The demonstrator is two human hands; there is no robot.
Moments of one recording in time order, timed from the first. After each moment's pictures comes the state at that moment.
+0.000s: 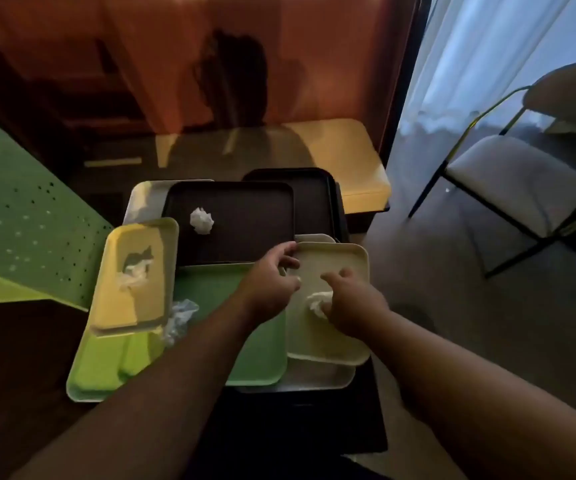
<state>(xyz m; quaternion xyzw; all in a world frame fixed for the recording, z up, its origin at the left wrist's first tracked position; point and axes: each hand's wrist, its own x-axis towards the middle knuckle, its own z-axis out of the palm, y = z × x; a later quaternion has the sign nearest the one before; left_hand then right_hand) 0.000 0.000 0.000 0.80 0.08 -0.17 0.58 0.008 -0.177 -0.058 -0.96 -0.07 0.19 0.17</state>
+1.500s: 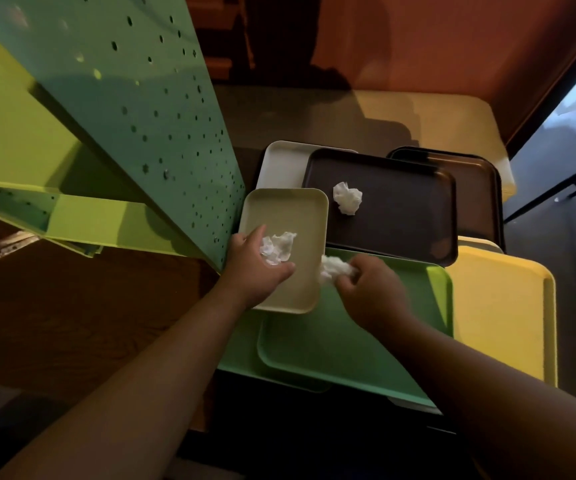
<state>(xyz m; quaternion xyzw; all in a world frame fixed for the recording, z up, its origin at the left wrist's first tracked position) -0.023 0.285 -0.048 0.87 0.23 -0.11 0.42 0.003 0.077 -0.065 -0.94 -0.04 0.13 0.31</state>
